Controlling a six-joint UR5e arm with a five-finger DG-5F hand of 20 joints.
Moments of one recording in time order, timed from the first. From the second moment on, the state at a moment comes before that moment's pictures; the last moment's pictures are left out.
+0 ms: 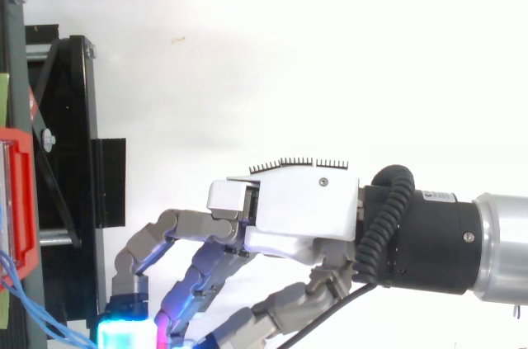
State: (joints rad) arm 0.26 -2.34 -1.00 -3.18 -1.23 0.33
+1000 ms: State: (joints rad) arm 0.24 -2.30 -1.01 -3.28 -1.23 0.33
